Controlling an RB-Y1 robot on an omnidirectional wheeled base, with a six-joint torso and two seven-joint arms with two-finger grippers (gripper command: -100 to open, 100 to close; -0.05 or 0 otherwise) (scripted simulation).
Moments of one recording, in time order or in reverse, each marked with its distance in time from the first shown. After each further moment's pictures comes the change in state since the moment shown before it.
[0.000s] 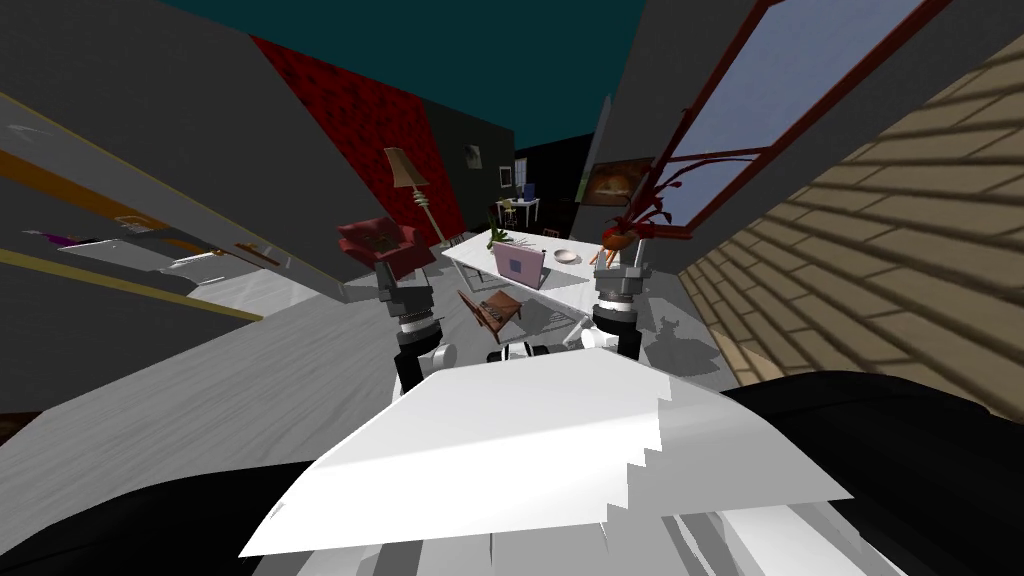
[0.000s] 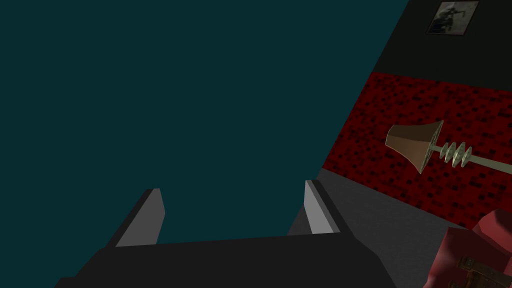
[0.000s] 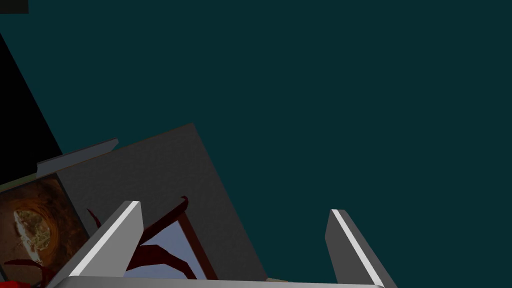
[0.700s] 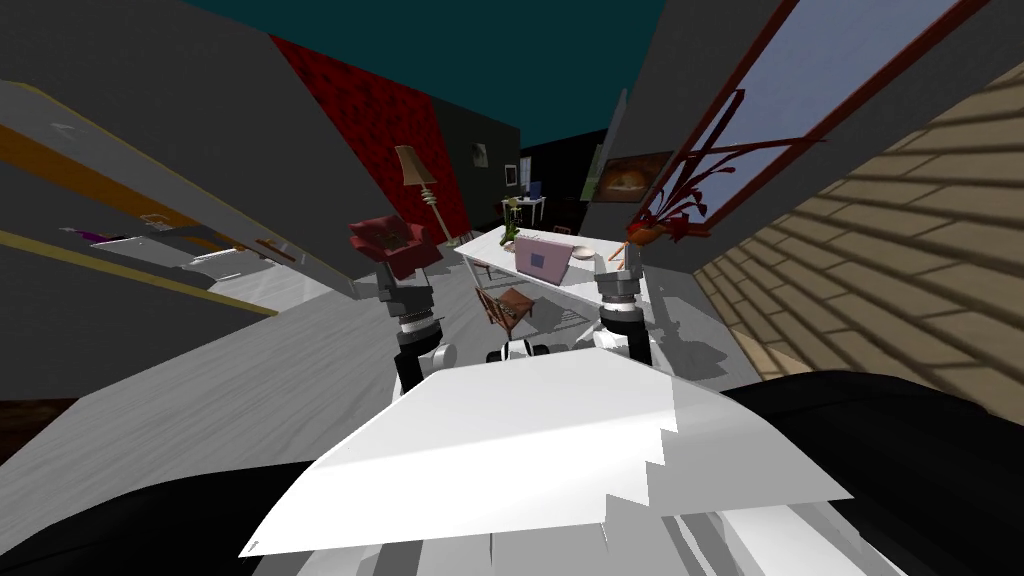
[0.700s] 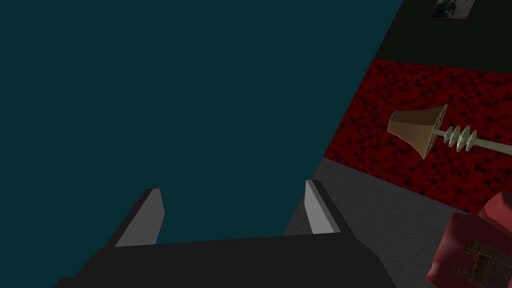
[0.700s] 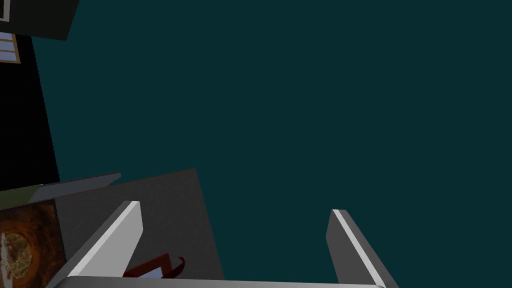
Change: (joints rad) left arm 0.000 -0.001 -0.001 0.000 0.000 0.000 0.000; right arm 0.009 -0.178 -0.061 0.055 0.031 -0.003 0.033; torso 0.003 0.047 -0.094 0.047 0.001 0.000
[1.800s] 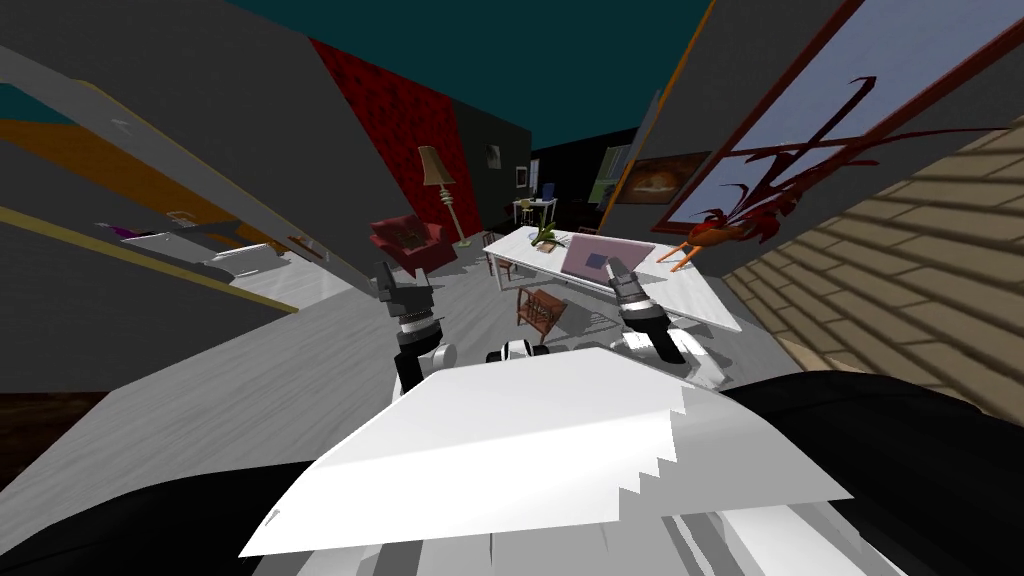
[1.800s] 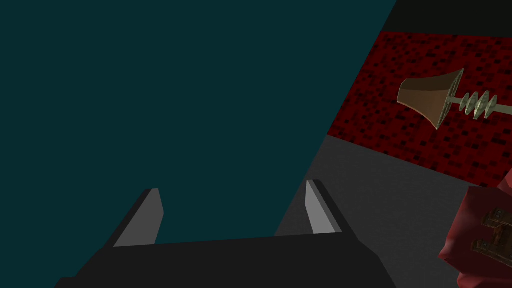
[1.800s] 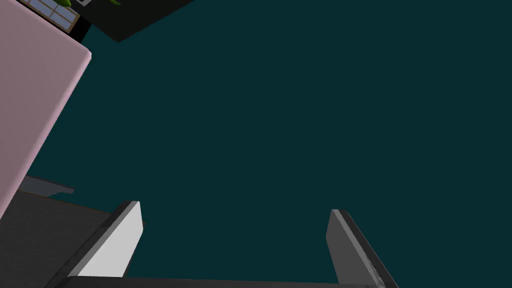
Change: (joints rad) left arm 0.000 0.000 0.000 0.000 0.000 0.000 0.000; right arm 0.024 -0.252 -0.176 0.162 0.144 0.046 0.144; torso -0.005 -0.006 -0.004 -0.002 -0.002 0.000
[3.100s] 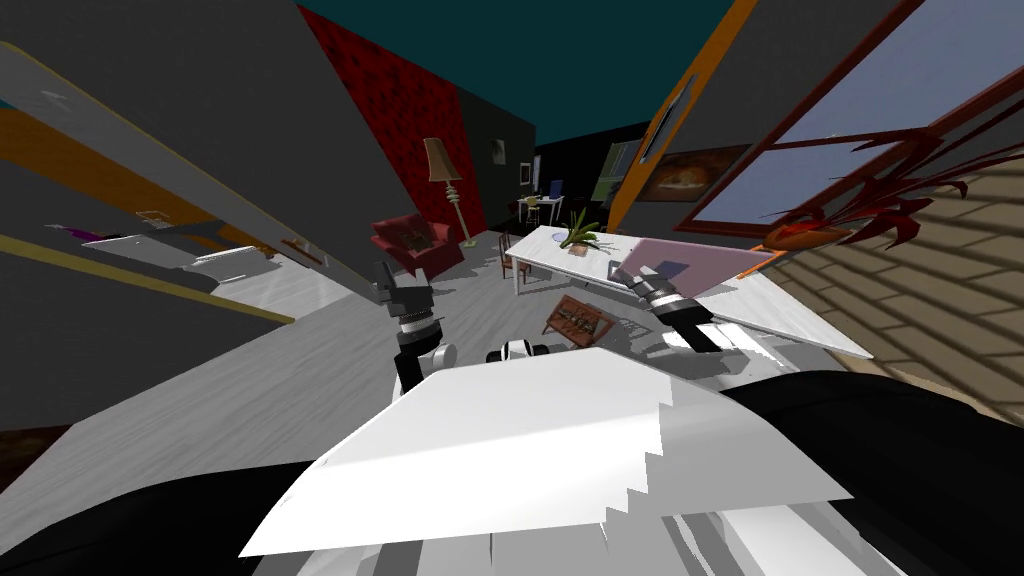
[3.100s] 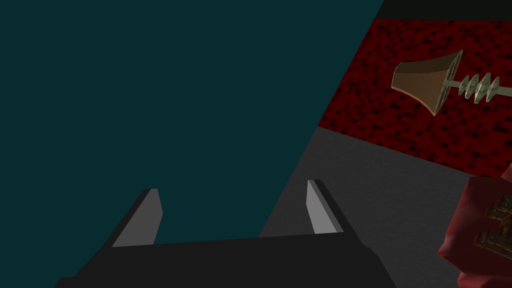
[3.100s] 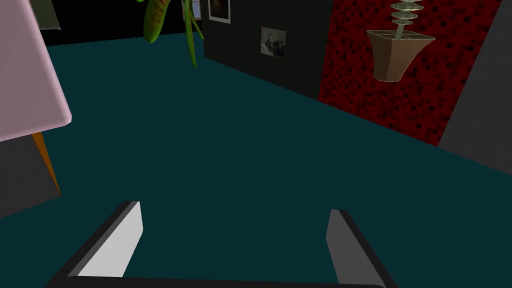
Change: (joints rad) left arm 0.000 0.000 0.000 0.000 0.000 0.000 0.000; right arm 0.020 -0.217 -0.183 0.205 0.283 0.185 0.264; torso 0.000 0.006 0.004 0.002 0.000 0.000
